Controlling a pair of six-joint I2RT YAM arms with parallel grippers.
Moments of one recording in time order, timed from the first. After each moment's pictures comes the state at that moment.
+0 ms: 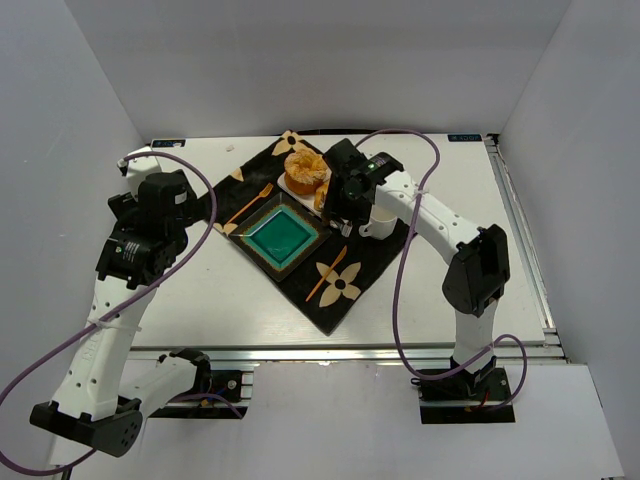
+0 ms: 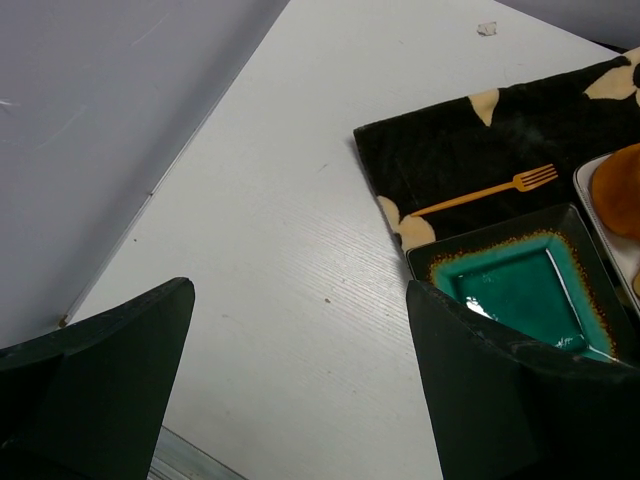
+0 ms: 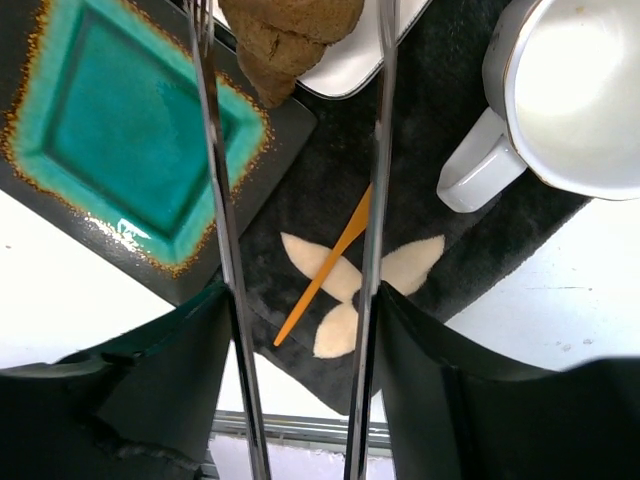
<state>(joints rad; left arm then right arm) -0.30 1.00 1.35 -0.92 -0.72 -0.41 0.72 1.93 1.87 -1.05 0.16 0.81</state>
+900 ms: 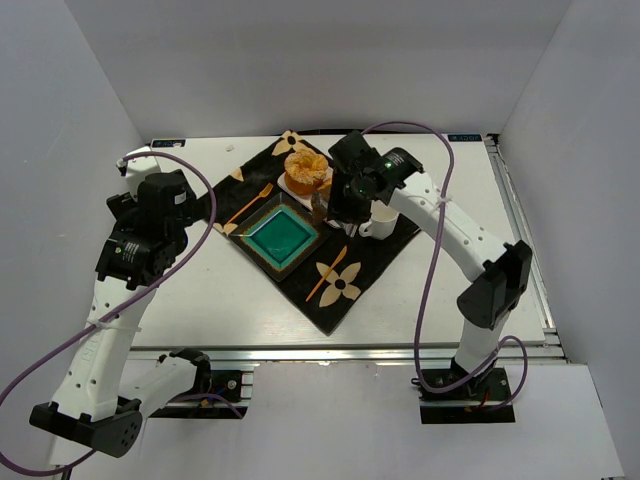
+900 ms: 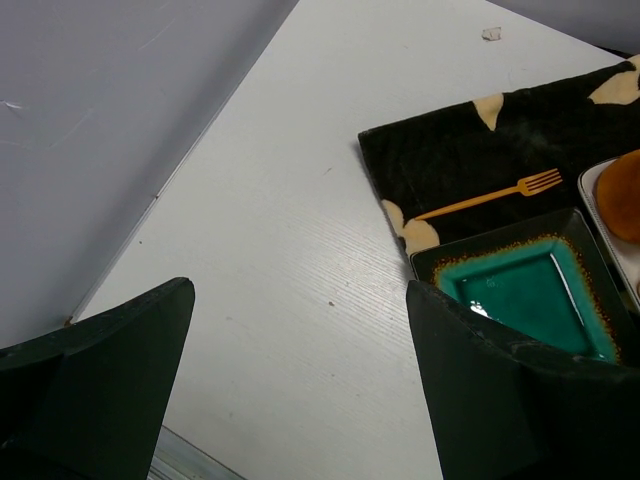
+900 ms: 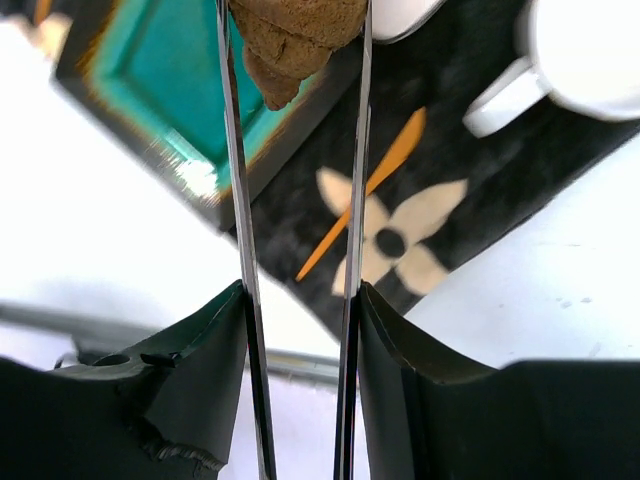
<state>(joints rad) -0.30 0.99 1.35 -0.92 -0.73 -0.40 0.74 1.82 1.92 -1.15 0.10 0.78</state>
